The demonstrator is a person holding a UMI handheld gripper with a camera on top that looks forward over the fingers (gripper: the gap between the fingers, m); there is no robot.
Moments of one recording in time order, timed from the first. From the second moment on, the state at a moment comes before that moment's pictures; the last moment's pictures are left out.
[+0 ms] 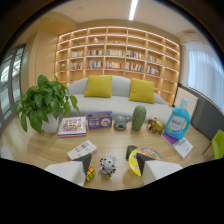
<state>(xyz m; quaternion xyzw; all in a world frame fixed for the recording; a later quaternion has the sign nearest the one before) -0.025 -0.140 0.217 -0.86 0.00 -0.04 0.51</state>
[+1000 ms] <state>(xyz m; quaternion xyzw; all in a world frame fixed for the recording) 0.276 -0.034 0.170 -0.87 0.04 -0.11 0.49</state>
